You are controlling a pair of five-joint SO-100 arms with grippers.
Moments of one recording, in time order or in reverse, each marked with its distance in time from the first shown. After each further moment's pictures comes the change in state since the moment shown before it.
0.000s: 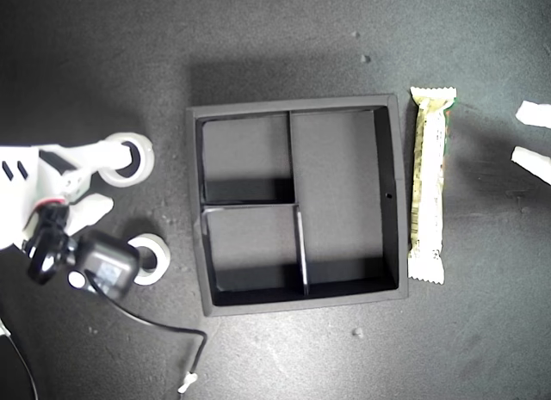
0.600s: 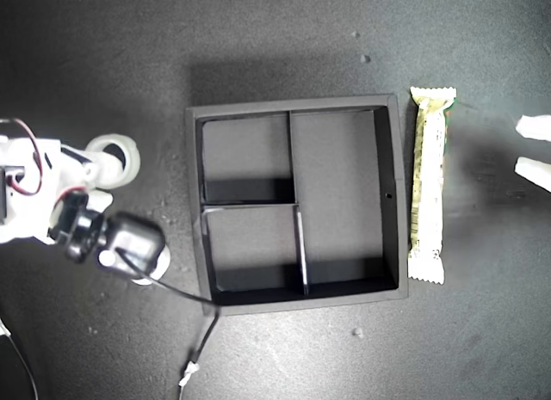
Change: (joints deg) arm 0 -9.3 -20.0 -2.4 -6.6 0.1; arm 1 -3.4 -0.3 -10.6 6.6 -19.4
